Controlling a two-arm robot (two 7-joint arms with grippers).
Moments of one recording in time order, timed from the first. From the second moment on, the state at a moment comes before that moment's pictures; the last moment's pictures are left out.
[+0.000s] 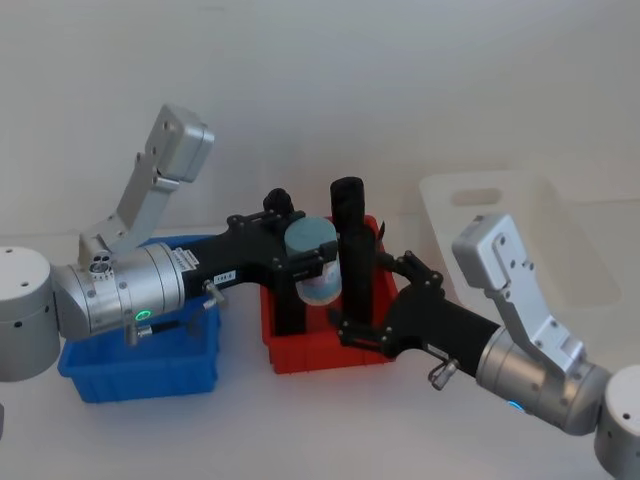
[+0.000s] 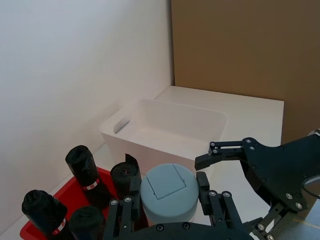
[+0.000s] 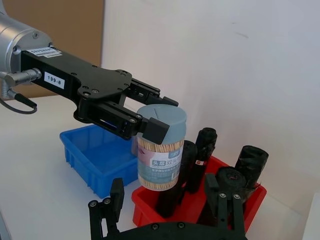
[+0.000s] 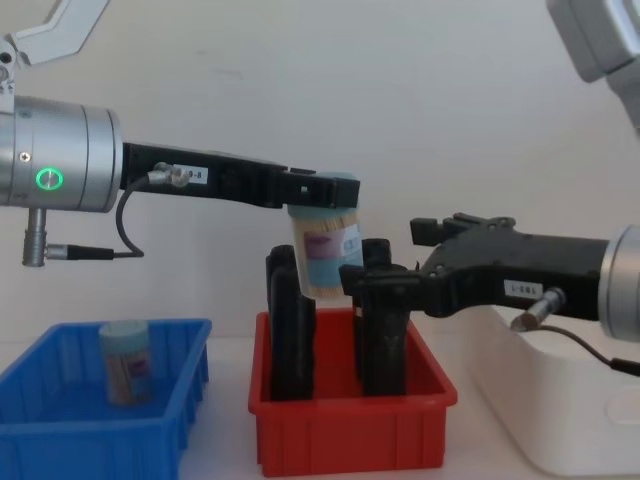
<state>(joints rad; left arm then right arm) -0.52 0.39 0.31 -1.49 -0.35 0.36 -0.77 0.23 0.23 -0.32 -1.63 0.05 0.10 0.52</state>
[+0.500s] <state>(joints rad) -0.52 0.39 0.31 -1.49 -0.35 0.36 -0.77 0.31 0.18 -0.34 -1.51 0.03 0.08 0.56</state>
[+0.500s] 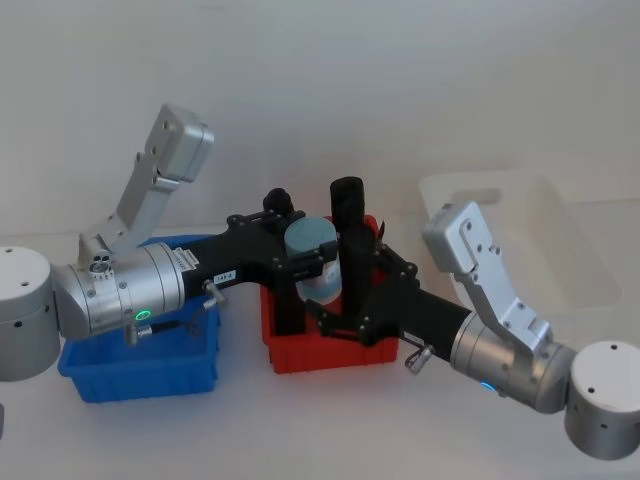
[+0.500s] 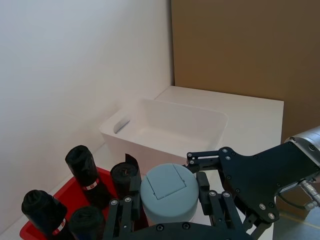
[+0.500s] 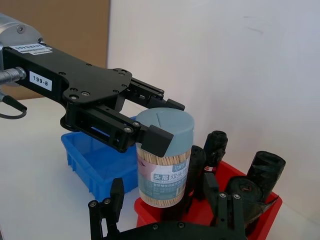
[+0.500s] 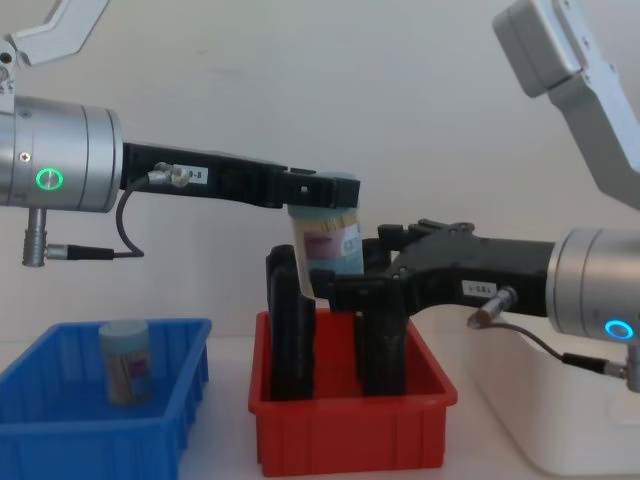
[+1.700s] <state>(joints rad) -0.52 0.39 0.31 -1.49 -0.35 0.36 -0.77 0.41 0.12 -0.37 -1.34 0.06 0.02 0.60</state>
